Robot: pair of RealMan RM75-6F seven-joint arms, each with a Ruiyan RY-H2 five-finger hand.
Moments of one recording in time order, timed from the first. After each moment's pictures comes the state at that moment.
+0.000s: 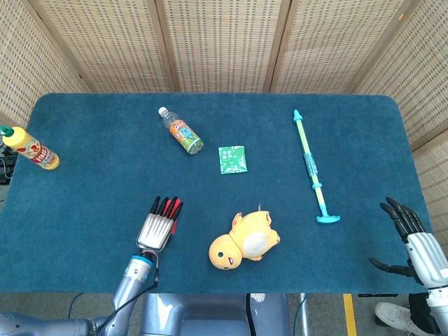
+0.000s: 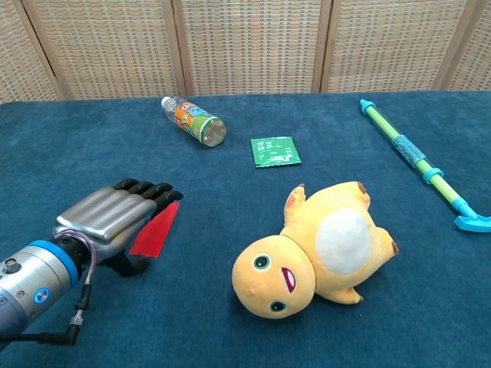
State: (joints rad) left arm -0.53 -1.88 -0.08 -1.45 1.10 1.21 0.94; right arm 0.12 -1.02 -0.02 -1.55 -1.66 1.51 0.50
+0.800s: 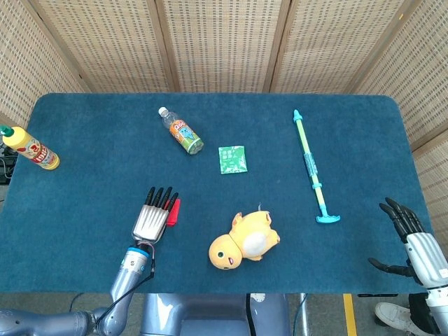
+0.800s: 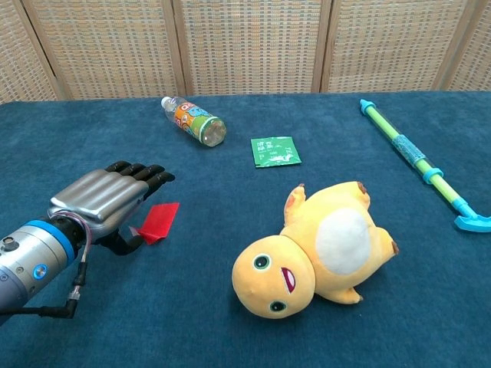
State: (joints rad) left arm -0.55 -1.86 -0.11 -1.40 1.11 1.21 0.89; right arm 0.12 -1.02 -0.02 -1.55 -1.66 1.51 0.50
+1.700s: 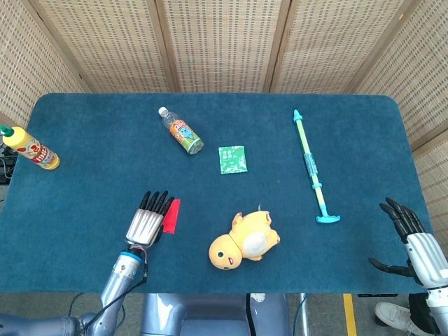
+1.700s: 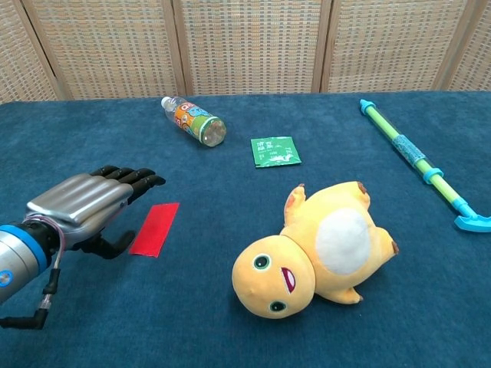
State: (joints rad) left arm -0.52 -1.77 -0.06 -1.49 1.14 1.22 0.81; right arm 0.11 -1.02 -0.02 -1.55 -1.66 1.51 0.50
